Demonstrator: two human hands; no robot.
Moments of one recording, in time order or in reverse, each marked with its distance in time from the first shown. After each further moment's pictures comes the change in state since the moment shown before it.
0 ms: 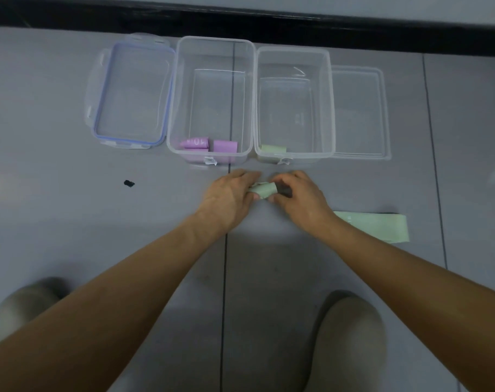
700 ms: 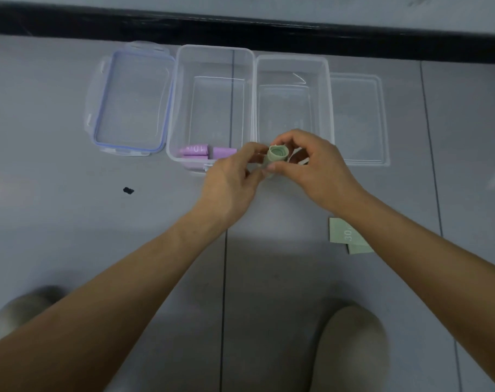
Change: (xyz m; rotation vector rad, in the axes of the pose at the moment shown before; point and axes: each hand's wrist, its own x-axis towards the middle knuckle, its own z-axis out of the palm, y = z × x) left_hand 0.009 0.035 -0.042 -0.420 0.266 0.010; right_hand -0.001 -0.064 -0.074 0.205 0.086 -0.246
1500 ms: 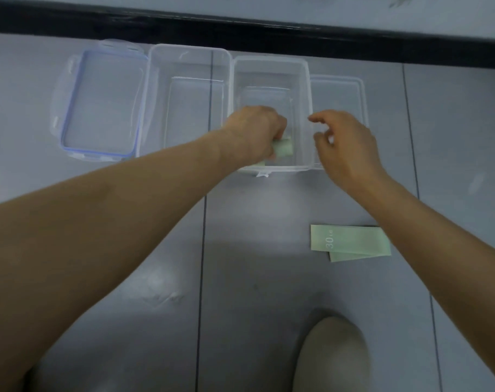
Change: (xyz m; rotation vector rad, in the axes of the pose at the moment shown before) left_hand 0.123 0.035 0.031 0.749 -0.441 0.214; right_hand 0.027 0.054 -0.063 -0.532 0.202 0.098
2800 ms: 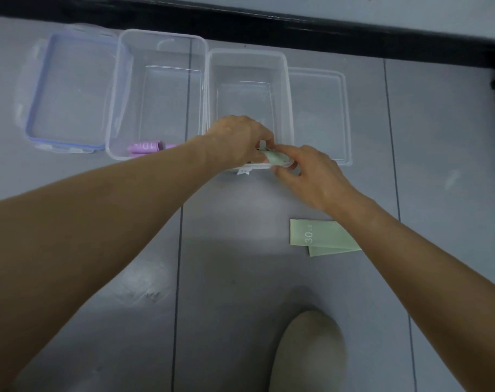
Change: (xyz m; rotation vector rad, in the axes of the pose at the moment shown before) left_hand 0.009 0.009 0.029 -0.018 -0.075 0.040; right_hand -0.027 0.028 0.030 0.076 -0.269 -0.051
